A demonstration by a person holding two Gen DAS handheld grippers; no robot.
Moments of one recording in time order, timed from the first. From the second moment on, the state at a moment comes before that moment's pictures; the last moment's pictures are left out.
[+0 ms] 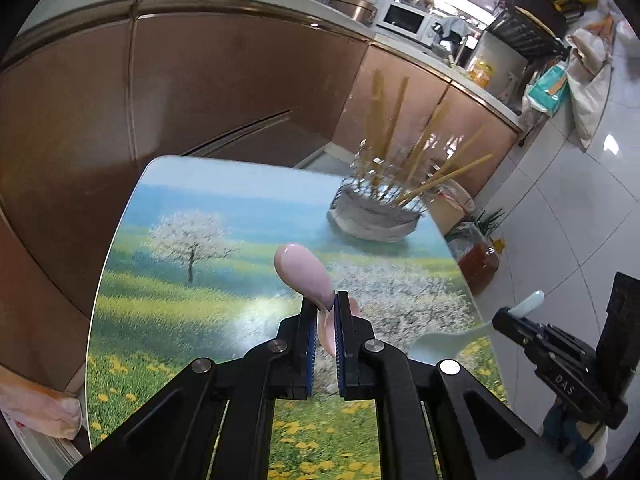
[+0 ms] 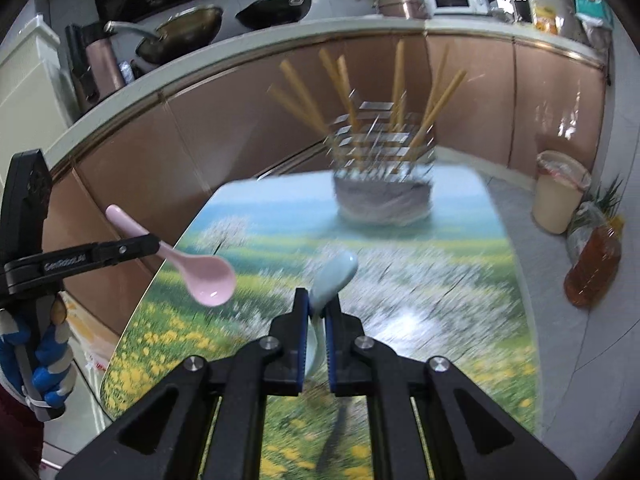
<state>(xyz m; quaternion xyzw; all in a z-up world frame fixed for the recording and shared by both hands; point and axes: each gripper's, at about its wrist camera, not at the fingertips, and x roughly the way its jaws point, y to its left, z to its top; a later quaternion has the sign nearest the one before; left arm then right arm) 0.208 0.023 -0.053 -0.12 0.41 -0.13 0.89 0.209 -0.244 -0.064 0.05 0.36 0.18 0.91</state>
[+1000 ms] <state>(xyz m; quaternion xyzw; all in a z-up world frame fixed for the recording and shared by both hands) 0.409 -0.099 -0.017 -0.01 0.38 -0.14 0.91 0.398 -0.261 0.002 0.00 0.28 0.13 0.95</state>
